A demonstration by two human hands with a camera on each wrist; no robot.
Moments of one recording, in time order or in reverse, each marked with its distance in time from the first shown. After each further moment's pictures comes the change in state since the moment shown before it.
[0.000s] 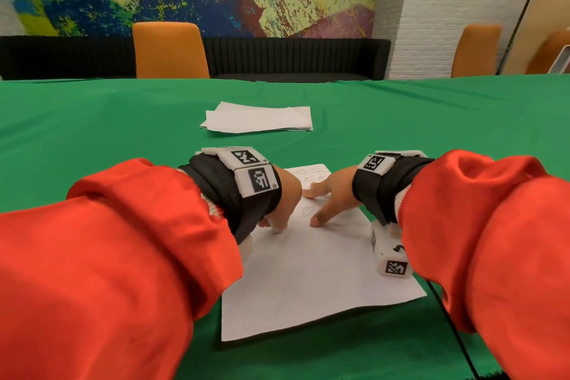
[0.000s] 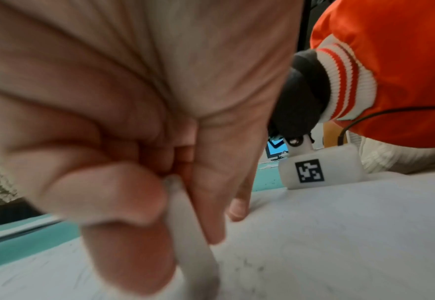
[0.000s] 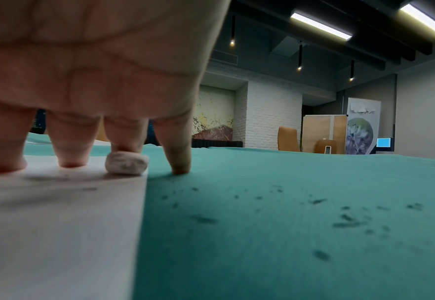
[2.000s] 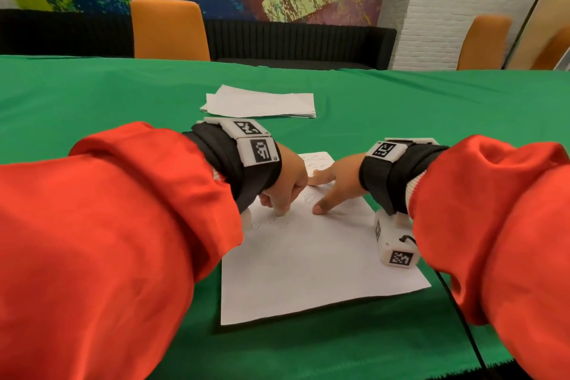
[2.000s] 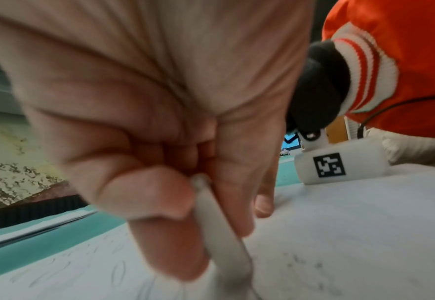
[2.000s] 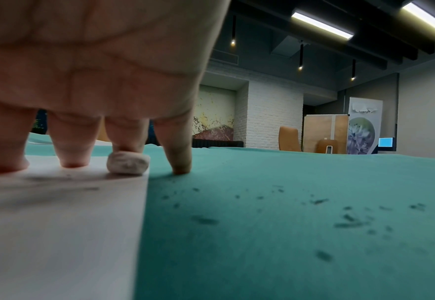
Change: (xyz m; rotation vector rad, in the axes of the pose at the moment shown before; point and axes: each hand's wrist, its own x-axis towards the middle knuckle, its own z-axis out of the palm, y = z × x) left_hand 0.014 -0.017 0.000 -0.139 0.031 0.073; right_hand 0.000 0.000 0.000 0.009 0.002 0.015
